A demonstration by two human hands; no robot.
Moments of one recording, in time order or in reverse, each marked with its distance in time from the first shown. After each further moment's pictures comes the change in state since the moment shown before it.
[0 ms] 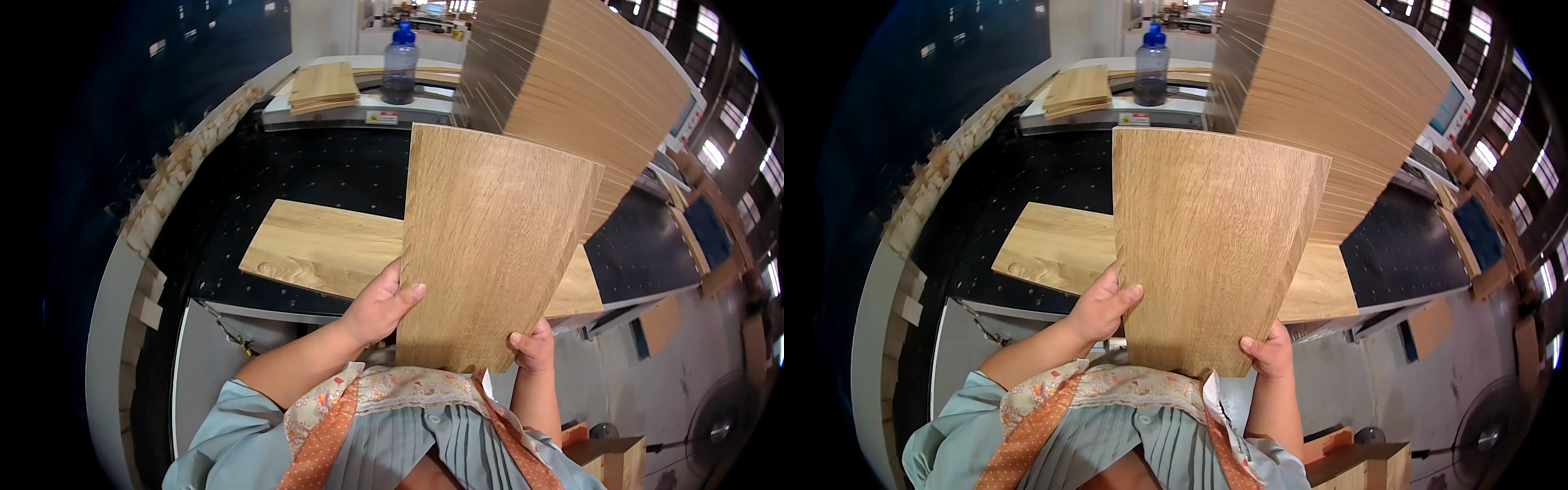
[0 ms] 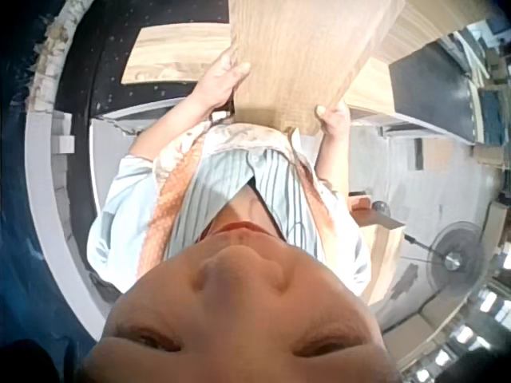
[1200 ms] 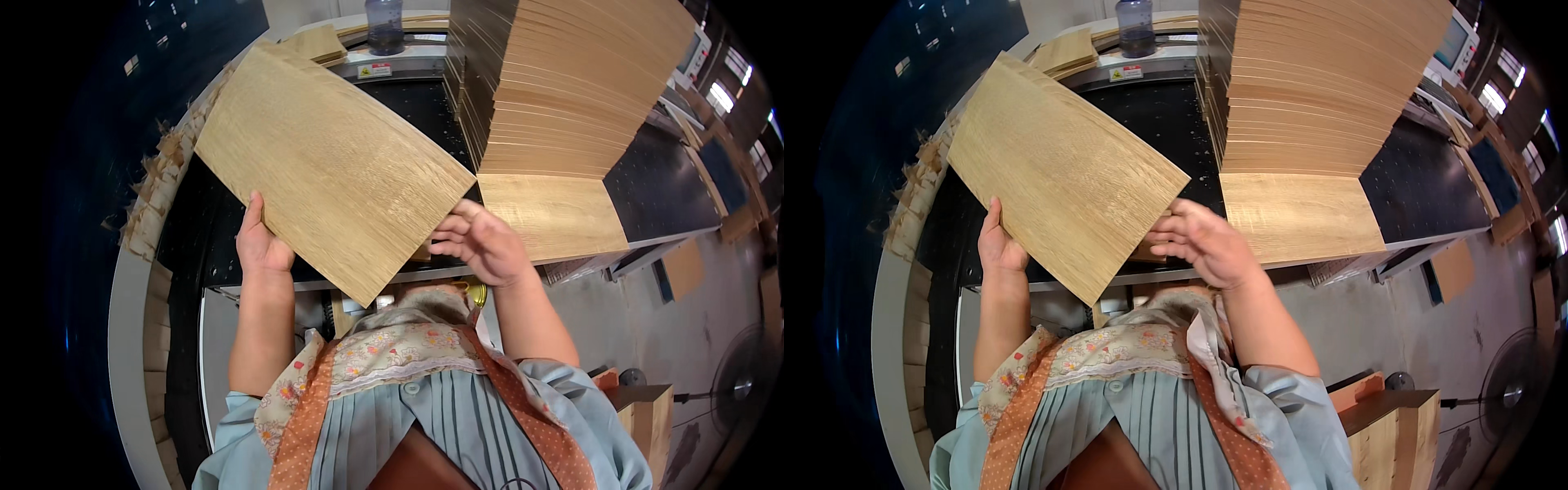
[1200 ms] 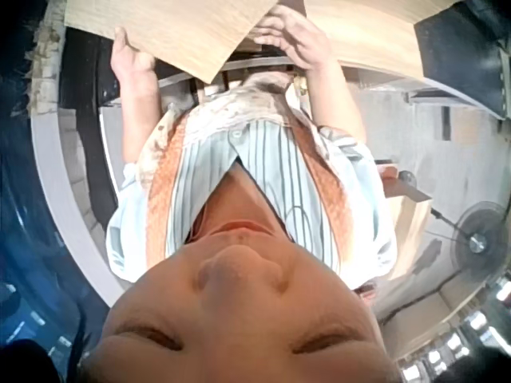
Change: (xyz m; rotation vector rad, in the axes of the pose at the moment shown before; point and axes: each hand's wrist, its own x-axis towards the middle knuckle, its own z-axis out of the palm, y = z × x) left_hand -0.026 0.066 -0.130 -0.572 0.810 0.102; right_hand 0.078 0.023 0.087 0.312 -0.447 0.176
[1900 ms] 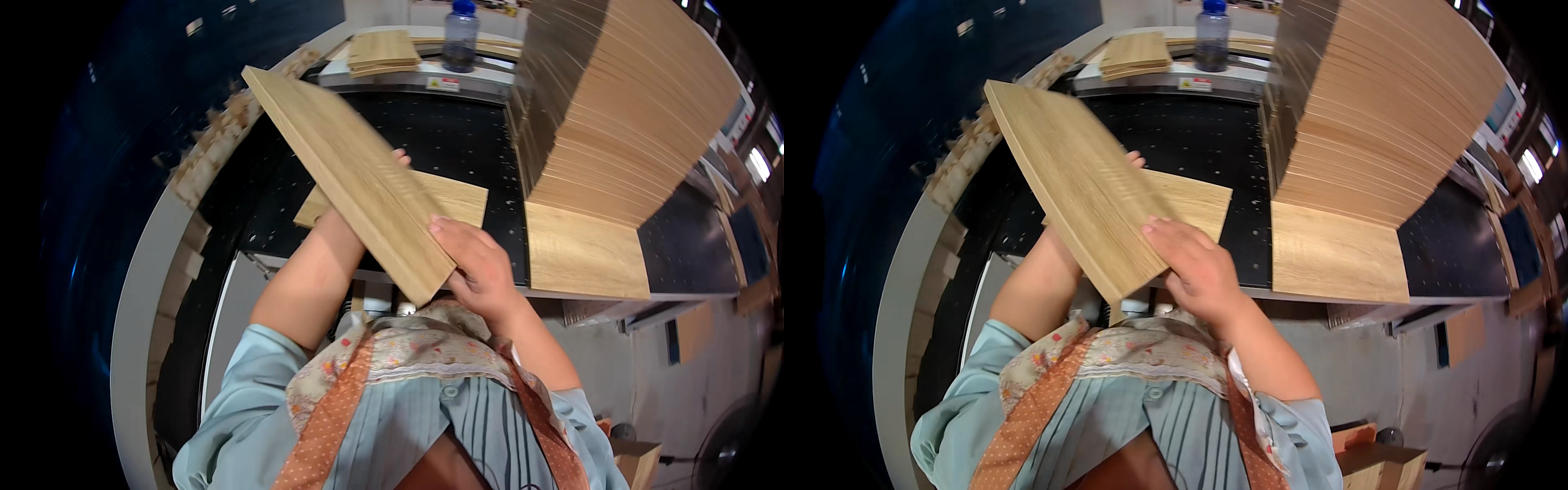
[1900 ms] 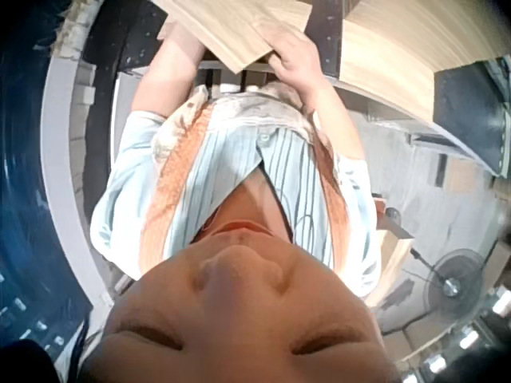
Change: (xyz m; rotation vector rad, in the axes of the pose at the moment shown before) left_hand 0.005 -0.034 0.038 0.131 -0.154 -0.148; right_hand 0.026 0.013 0.070 -1.412 -0.078 -0.676
